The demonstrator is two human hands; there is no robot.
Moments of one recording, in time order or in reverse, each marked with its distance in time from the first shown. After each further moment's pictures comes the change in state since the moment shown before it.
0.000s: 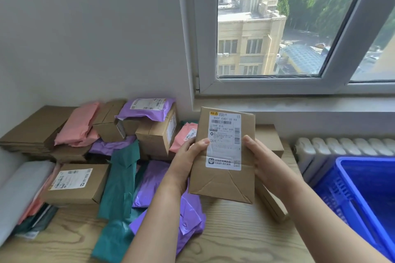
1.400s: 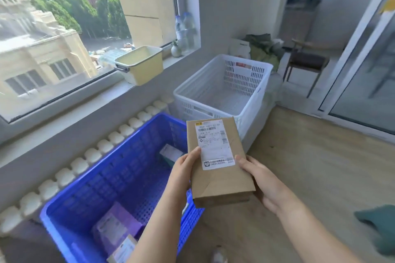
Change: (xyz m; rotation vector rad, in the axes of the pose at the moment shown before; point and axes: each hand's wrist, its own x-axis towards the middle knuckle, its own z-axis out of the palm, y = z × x) left_hand -0.104 -0.297 0.776 0.437 -0.774 -0.375; right_hand -0.513 0.045 -0.608 0.428 1.006 -0.097
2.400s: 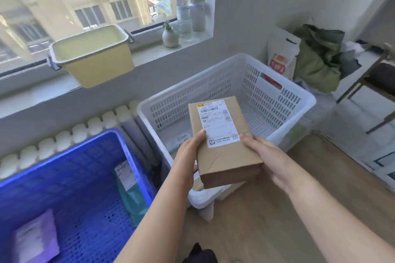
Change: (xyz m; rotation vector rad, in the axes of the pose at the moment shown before) left_hand 0.420 0.096 0.201 -0.360 0.276 -0.075; right_hand 0.429 -0.237 -0.218 -0.383 -0.225 0.145
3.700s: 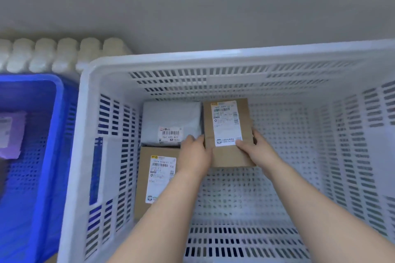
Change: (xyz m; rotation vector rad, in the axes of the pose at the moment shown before) left_hand 0.336 -0.067 0.015 0.941 0.635 -0.335; right_hand 0.447 0.045 -0.035 -0.628 -0.380 0.331
